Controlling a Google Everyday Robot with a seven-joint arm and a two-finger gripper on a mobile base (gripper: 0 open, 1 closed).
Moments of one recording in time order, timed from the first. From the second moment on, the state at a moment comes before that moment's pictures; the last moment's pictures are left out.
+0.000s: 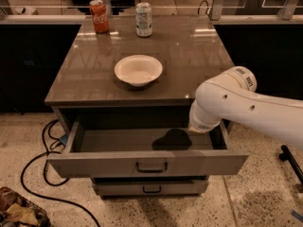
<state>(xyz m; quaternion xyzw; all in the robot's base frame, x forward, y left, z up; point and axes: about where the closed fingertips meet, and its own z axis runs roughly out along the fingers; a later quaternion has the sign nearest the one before) 0.566 -0.153 0.684 -0.62 0.76 -0.09 0.17</state>
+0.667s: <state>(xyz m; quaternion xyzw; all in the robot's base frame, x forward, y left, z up) 0.551 -0.122 0.659 -0.67 0.74 -0.03 0.12</state>
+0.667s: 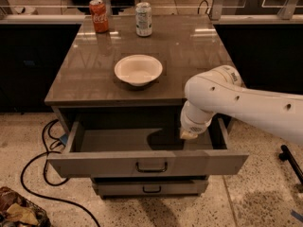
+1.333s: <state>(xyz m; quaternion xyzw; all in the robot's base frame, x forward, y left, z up) 0.505 -0.101 0.645 -0.68 0.73 -0.01 0.06</state>
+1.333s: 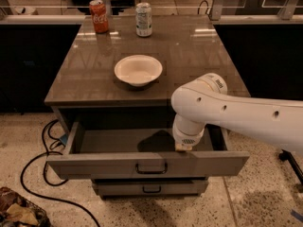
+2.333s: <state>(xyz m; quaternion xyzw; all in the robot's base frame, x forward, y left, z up) 0.437 -0.090 0.660 -0.67 0.74 -0.04 -0.01</state>
